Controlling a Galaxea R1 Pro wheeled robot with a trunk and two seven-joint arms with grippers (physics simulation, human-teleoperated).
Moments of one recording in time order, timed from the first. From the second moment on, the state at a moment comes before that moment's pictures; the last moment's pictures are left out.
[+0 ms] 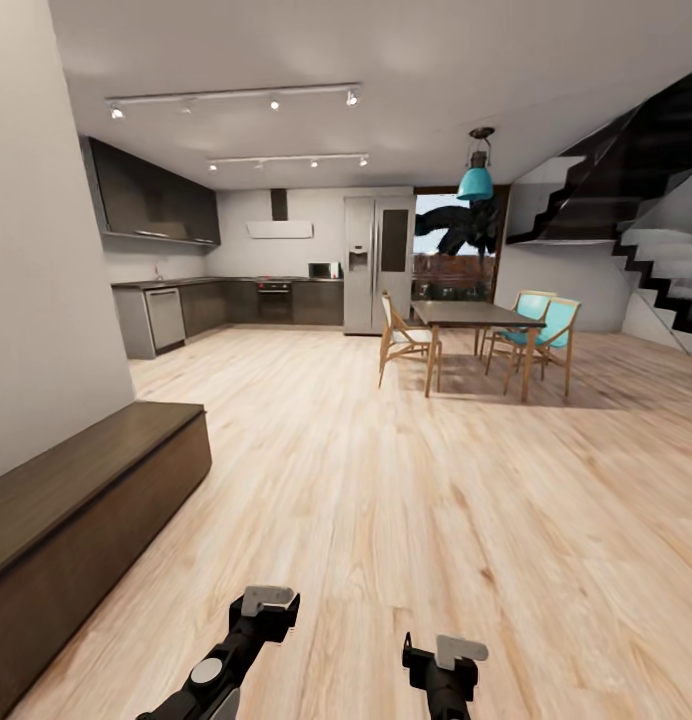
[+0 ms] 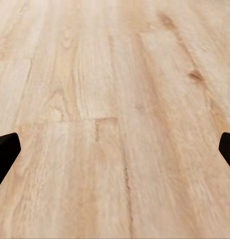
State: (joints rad) left arm -0.35 0.08 -0.58 -0.75 0.49 -0.11 0.14; right arm -0.35 0.02 0.83 -0.53 -0.75 -0.35 -0.51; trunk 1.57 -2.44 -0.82
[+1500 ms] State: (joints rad) left arm -0.35 0.08 -0.58 -0.74 0.48 -0.11 0.15; right arm -0.35 0.01 0.82 -0.53 -0.75 -0.35 -0.51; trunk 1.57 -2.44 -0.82
